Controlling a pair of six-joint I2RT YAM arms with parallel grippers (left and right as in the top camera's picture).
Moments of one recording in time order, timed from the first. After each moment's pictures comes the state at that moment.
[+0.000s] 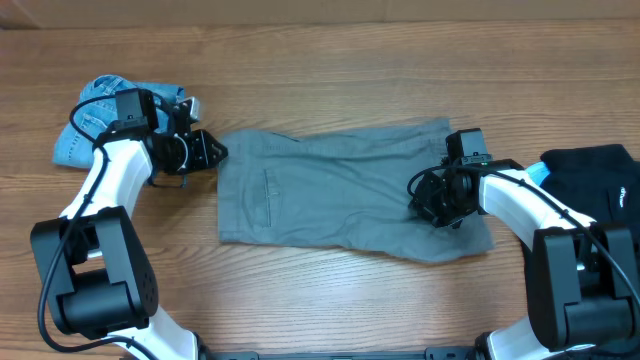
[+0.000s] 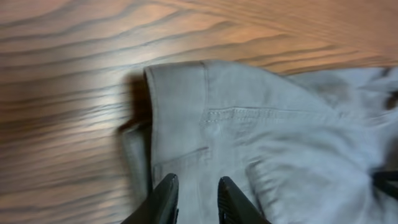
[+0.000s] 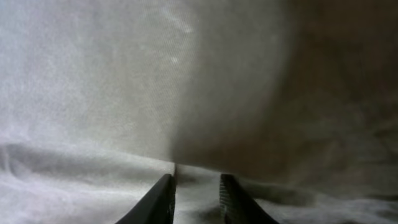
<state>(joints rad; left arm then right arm) 0.19 1.84 1.21 -0.60 0.56 0.00 0.11 1.73 0.91 -0.59 -0.33 0.66</state>
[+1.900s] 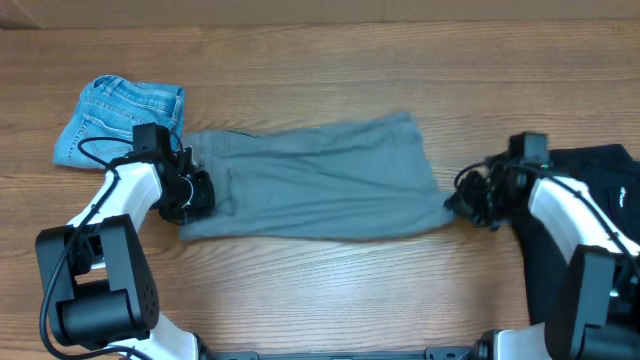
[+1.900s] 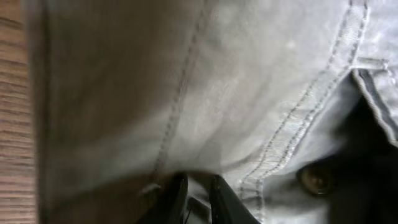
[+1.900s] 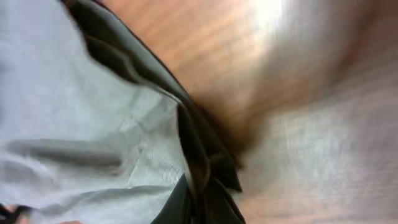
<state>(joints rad) 0.18 1.79 1.01 -0.67 0.23 -0.12 -0.16 1.63 0.91 -0.70 -0.46 0.47</state>
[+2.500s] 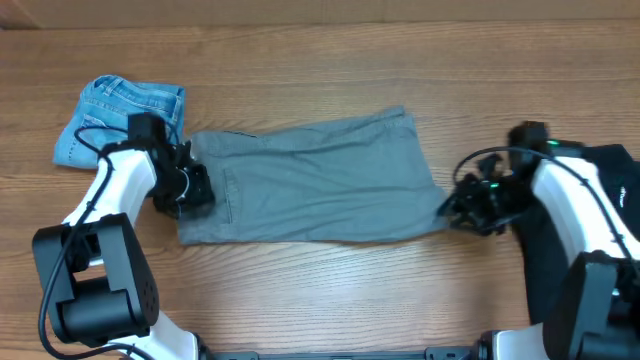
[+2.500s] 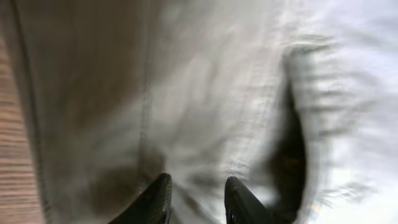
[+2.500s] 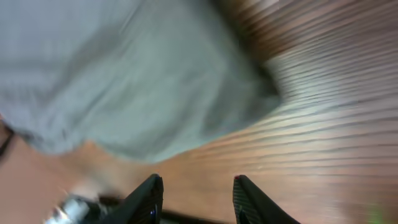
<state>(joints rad) 0.18 1.80 1.13 -0.83 0.26 -0.06 -0.09 1.63 1.08 -1.15 -0.52 0.31</state>
